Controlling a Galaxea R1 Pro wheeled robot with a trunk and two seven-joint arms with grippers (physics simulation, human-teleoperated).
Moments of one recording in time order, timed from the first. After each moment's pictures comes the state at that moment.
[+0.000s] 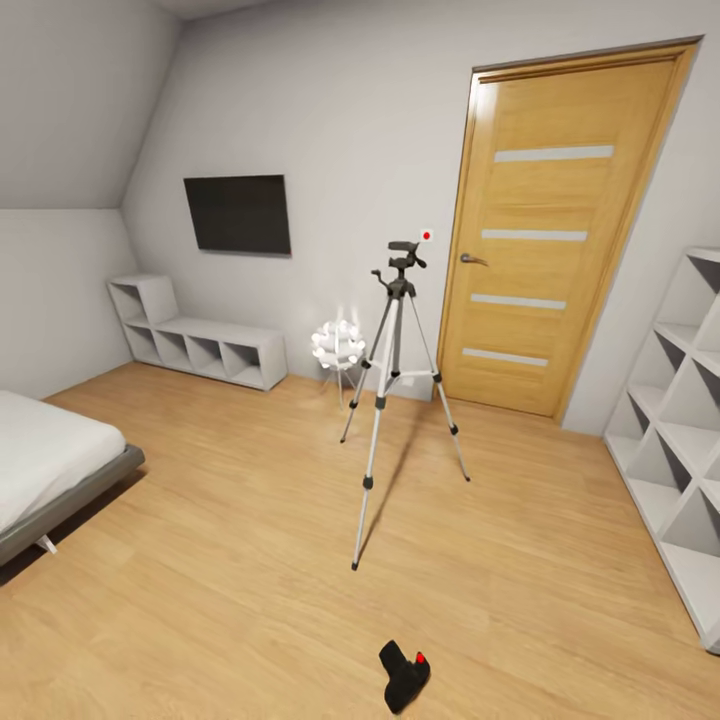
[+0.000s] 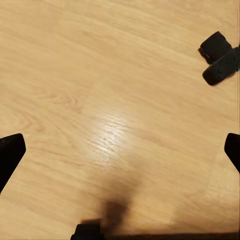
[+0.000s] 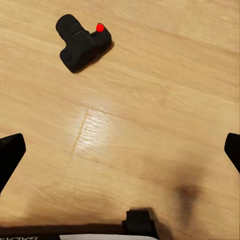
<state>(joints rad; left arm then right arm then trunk) -0.03 -0.05 0.00 -0.64 0.00 -0.04 0.00 -0.05 0.01 -0.03 -0.58 -0.01 -0.03 0.01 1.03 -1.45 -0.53</state>
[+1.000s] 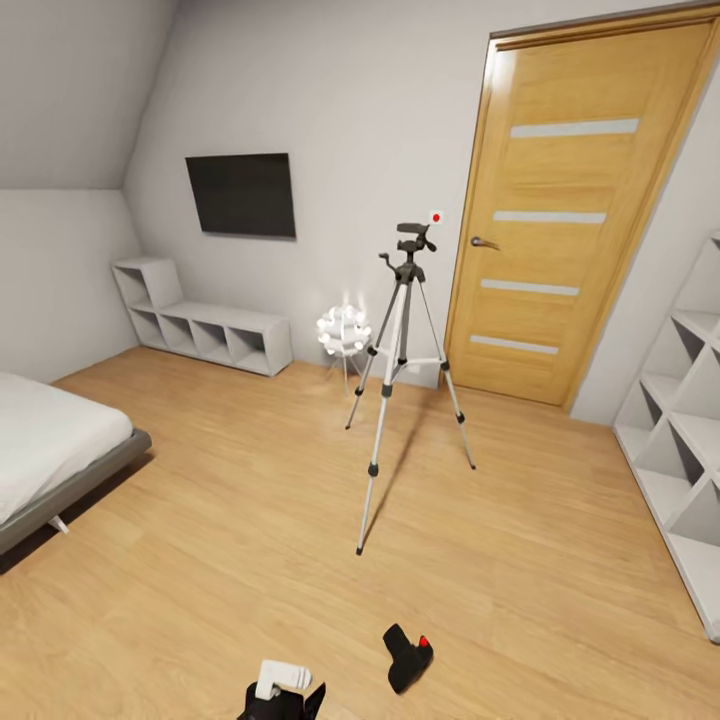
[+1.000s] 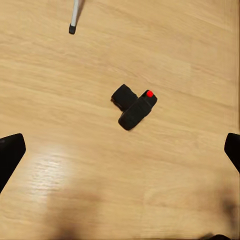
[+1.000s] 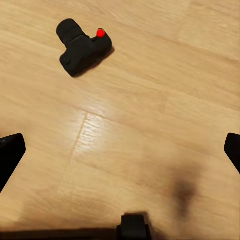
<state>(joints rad) -0.20 -0.08 -0.04 -0.64 -0.01 -0.04 -0.30 -0.05 0.00 -0.04 -0.63 -0.01 -0.03 0.01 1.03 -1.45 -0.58</state>
